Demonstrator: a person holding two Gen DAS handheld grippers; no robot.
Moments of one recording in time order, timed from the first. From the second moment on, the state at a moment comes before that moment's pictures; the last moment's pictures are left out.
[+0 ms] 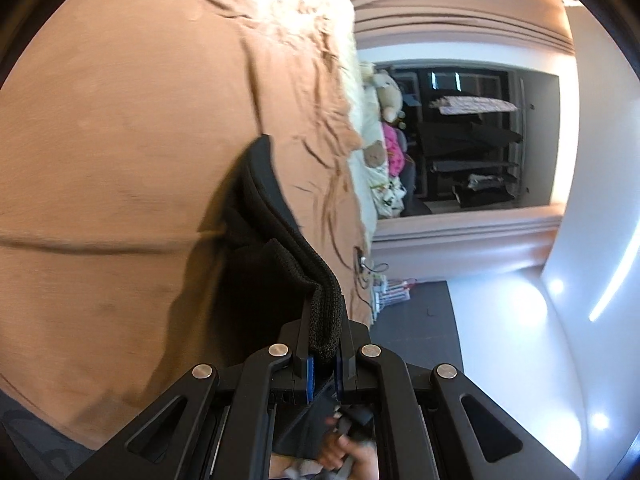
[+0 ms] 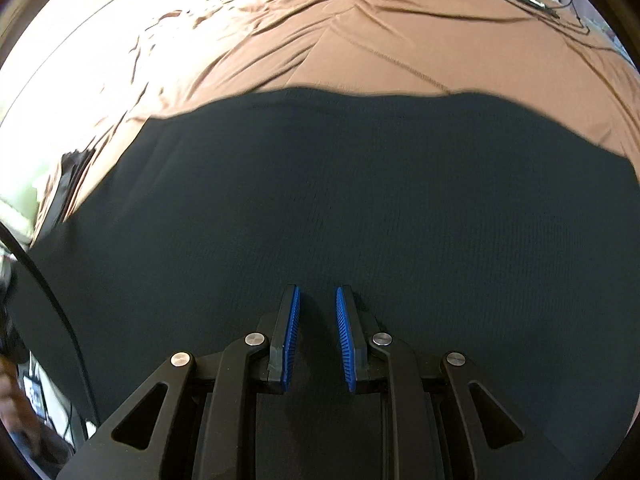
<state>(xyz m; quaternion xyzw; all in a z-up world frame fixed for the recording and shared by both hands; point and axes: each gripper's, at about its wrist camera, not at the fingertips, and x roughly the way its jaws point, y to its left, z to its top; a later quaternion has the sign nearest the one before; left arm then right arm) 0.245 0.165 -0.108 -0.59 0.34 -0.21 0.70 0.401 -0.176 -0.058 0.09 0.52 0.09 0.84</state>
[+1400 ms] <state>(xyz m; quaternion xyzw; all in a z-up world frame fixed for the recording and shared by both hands) 0.293 -0.054 -0.002 -0.44 0.40 -0.38 0.71 0.231 -0.184 -0.066 0.16 0.44 0.12 0.88</state>
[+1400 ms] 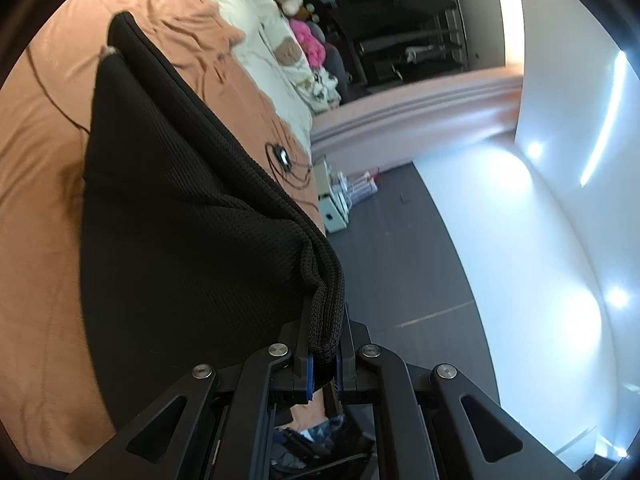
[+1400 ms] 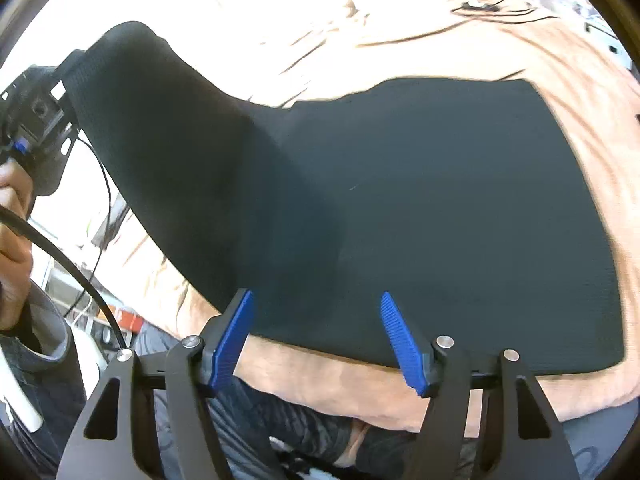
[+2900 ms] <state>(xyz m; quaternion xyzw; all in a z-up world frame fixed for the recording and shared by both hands) 0.303 -0.201 -0.116 -0.31 0.57 -0.34 0.68 0.166 -0.301 -0.064 0.26 0.43 0.05 0.87</state>
